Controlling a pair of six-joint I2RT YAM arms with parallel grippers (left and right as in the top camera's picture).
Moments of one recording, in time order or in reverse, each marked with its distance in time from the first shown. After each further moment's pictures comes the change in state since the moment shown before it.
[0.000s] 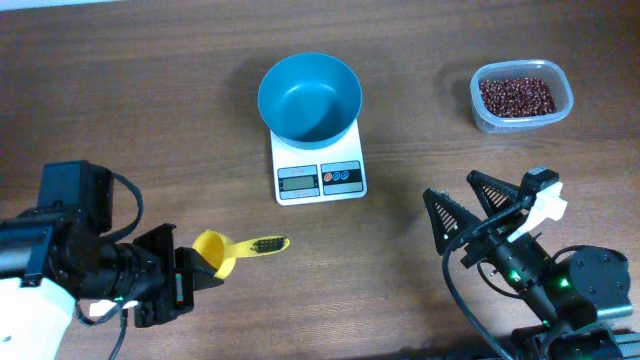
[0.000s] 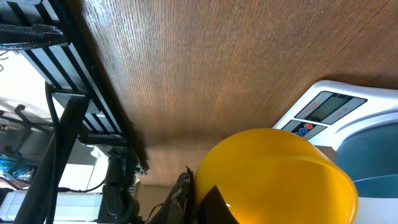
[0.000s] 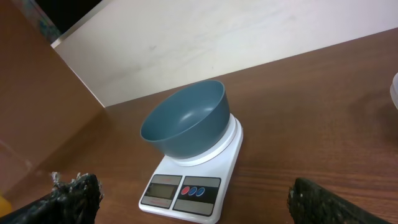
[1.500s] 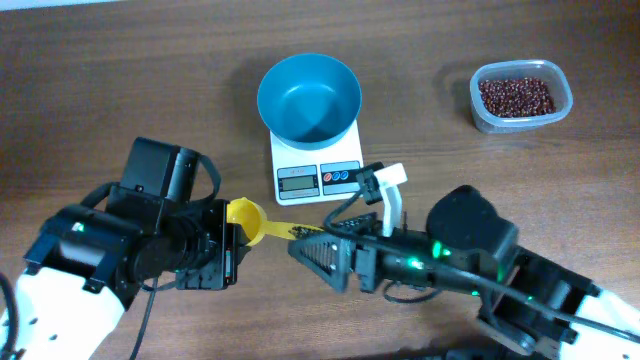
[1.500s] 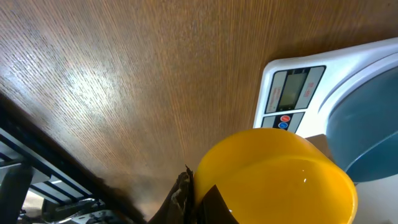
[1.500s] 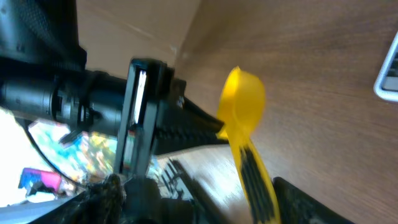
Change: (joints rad) left arm -0.390 0.035 0.002 0.342 -0.295 -0.187; right arm 0.793 0.843 0.411 0.204 0.072 0.470
